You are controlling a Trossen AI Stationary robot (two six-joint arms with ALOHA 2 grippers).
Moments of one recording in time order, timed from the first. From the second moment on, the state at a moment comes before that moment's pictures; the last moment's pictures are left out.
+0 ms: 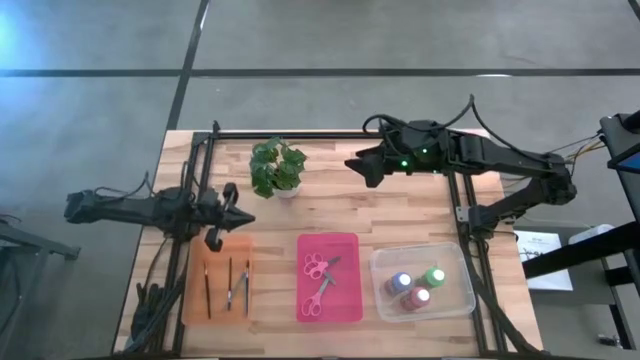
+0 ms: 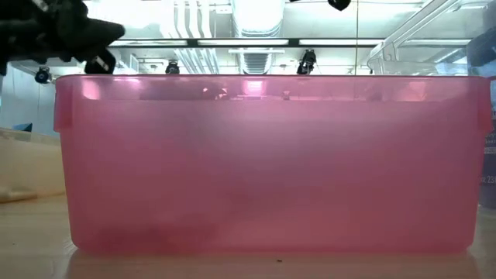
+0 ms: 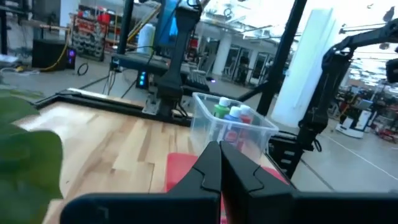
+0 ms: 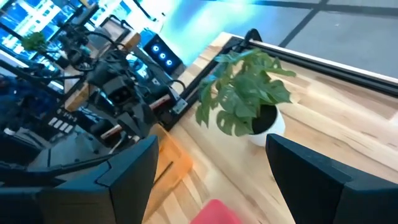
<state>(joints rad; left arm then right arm) -0.06 0.28 0.12 0.21 0.05 -0.24 -0.08 1.33 1.52 -0.62 0.18 0.78</state>
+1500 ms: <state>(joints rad) -0.06 0.08 0.00 0.02 -0.01 -0.23 -0.11 1.38 1.52 -0.31 0.14 0.32</state>
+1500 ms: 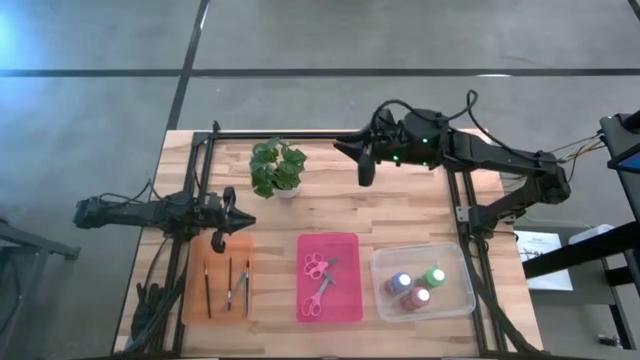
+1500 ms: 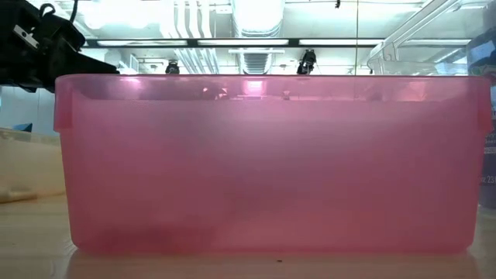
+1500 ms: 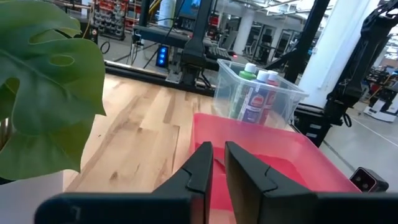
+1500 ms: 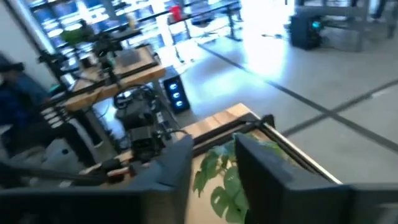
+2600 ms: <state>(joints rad) -0.06 0.08 0.00 0.01 -0.01 -0.24 0.10 0.16 0.37 0.01 0.00 0.23</state>
